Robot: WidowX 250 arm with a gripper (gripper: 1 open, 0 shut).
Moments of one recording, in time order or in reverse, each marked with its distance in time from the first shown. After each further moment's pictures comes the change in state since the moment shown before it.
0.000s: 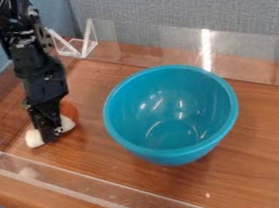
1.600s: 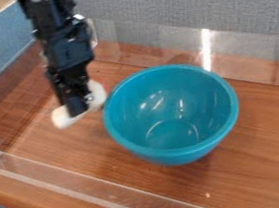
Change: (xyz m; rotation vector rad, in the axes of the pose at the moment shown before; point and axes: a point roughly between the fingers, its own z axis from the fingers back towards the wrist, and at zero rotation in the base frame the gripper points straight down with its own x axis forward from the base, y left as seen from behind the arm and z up) arm 0.037 -0.044 0.064 -0.021 -0.058 0.036
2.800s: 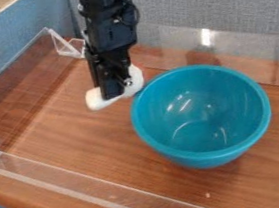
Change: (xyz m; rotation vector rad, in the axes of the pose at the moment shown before) arm 0.035 -0.020 0.011 0.050 0.036 -0.101
